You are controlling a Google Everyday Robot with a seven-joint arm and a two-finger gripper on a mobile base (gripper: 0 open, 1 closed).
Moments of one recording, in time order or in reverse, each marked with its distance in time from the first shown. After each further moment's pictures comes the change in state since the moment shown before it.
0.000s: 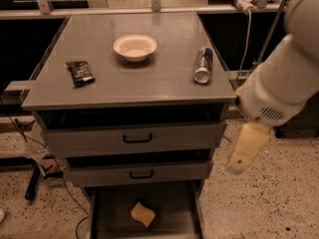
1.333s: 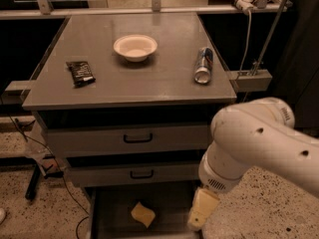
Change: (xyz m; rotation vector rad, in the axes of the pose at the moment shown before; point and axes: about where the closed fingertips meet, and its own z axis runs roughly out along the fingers) arm 0.004 0.088 0.166 -0.144 0.066 0.132
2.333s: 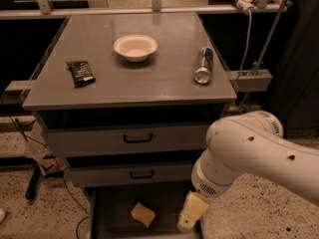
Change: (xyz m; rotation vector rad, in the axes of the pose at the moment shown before) arm -0.011 0.007 0.033 -0.032 -0.050 0.035
